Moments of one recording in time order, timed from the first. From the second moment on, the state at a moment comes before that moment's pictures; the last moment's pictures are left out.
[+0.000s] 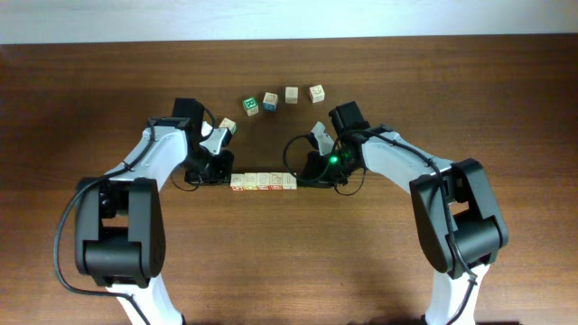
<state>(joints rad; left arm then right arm) -0.08 1.98 1.30 -0.84 0.36 0.02 0.36 2.06 1.29 -0.55 -0.72 0.29</state>
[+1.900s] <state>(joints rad) -0.08 1.98 1.29 -0.87 0.38 0.00 0.57 1.91 1.44 -0.42 -0.72 0.40</state>
